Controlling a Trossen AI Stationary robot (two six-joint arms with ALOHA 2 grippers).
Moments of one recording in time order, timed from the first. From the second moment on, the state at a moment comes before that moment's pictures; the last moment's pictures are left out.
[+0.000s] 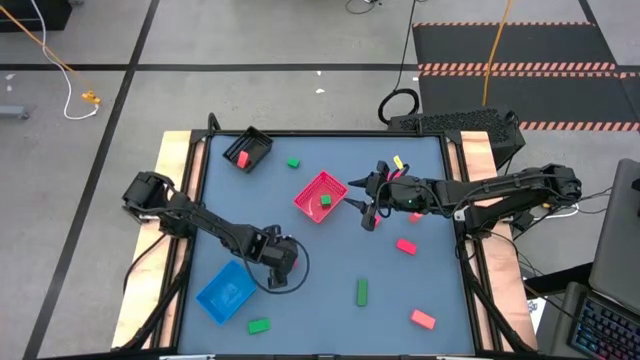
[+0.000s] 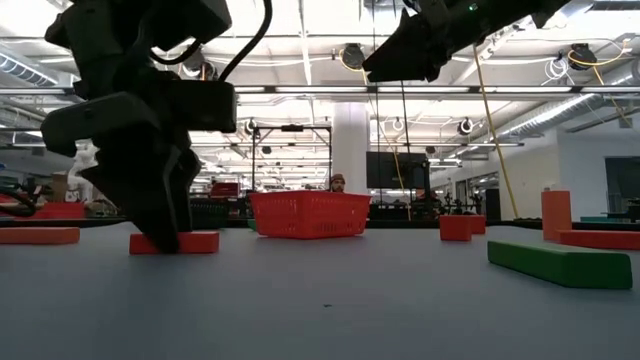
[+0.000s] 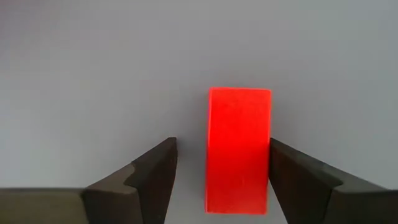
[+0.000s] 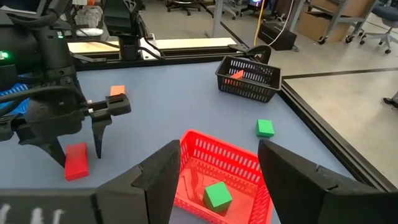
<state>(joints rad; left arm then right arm) -0.34 1.73 0.89 -0.36 -0.14 -0.48 0.02 1.22 0.75 0.10 0.31 0.05</state>
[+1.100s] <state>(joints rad) -0.45 1.73 1.28 -1.00 -0.16 -0.61 0.02 1.22 0.75 0.08 0.31 0.03</state>
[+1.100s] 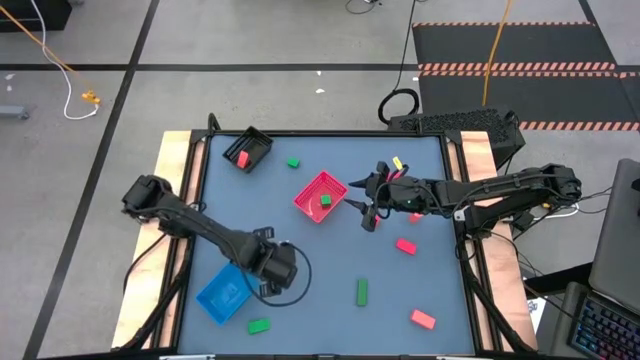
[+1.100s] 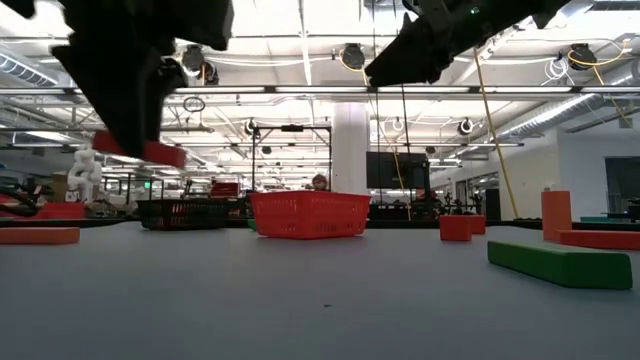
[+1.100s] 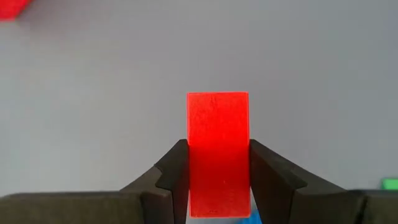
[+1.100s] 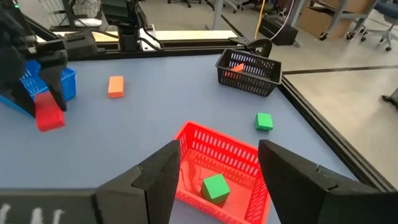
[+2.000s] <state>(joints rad) -0.88 1.64 1.29 -1.18 -0.21 -1.40 0.01 1.22 0.75 0.46 0.32 -0.12</state>
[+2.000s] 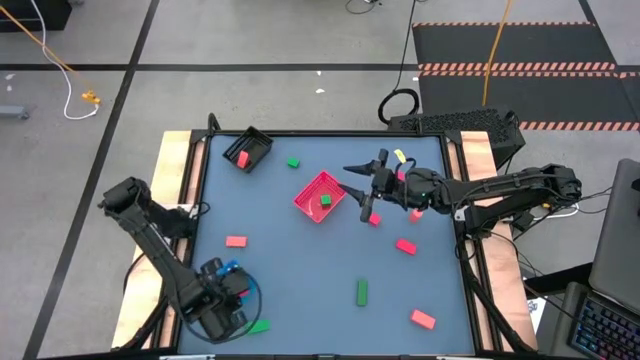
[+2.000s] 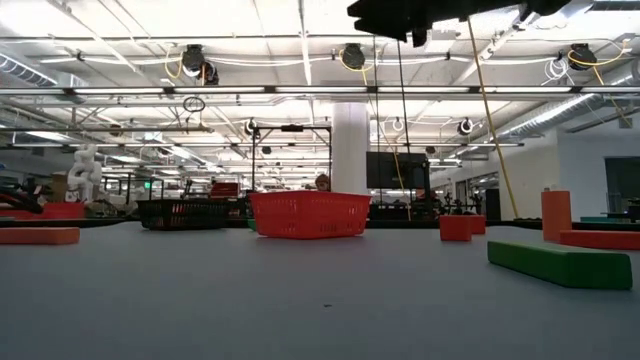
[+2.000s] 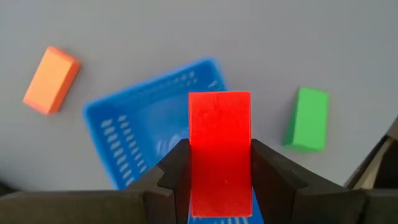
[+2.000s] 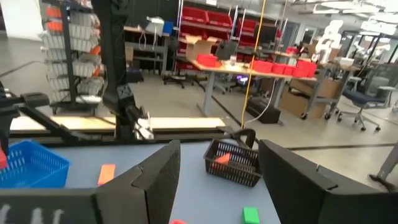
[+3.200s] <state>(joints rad) -0.95 1.64 1.22 -1.11 -0.28 -1.39 0.01 1.36 0.75 0.48 0.23 0.04</state>
